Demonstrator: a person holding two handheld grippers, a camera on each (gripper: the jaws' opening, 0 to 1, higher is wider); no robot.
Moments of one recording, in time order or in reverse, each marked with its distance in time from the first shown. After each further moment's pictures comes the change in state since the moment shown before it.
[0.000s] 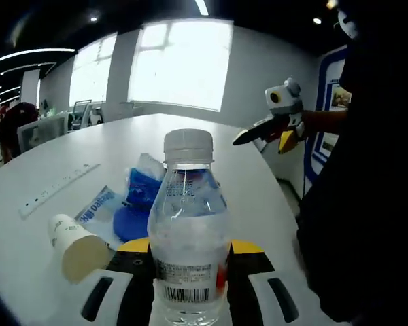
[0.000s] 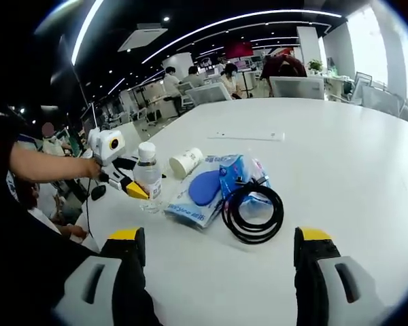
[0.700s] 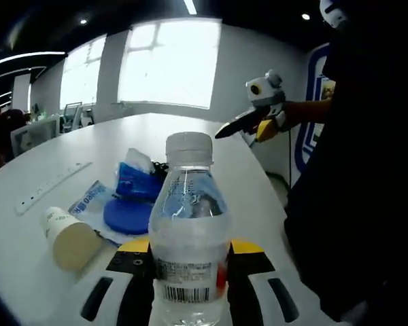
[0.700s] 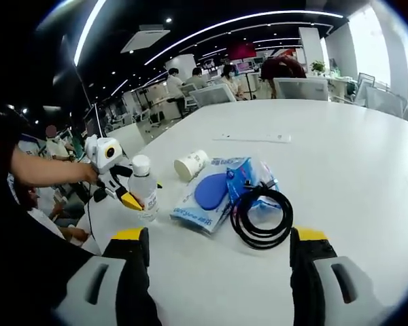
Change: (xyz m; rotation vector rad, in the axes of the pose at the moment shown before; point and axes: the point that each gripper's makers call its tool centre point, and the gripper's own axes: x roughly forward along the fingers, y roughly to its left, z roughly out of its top) left arm -0.011 -0.025 -0.006 0.023 0.018 -0.050; right arm 0.012 0.016 0.010 -0.012 -0.019 0.032
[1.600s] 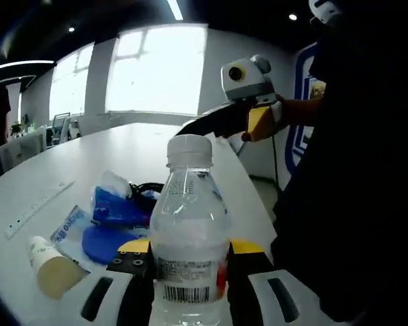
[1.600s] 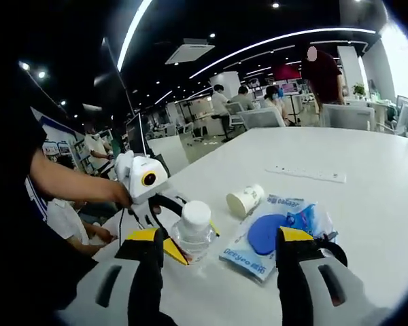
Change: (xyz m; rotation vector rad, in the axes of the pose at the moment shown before) left arm 0.021 -0.031 0.036 0.045 -0.058 -0.059; right arm 0.028 0.087 0.056 -0.113 -0.132 0.275
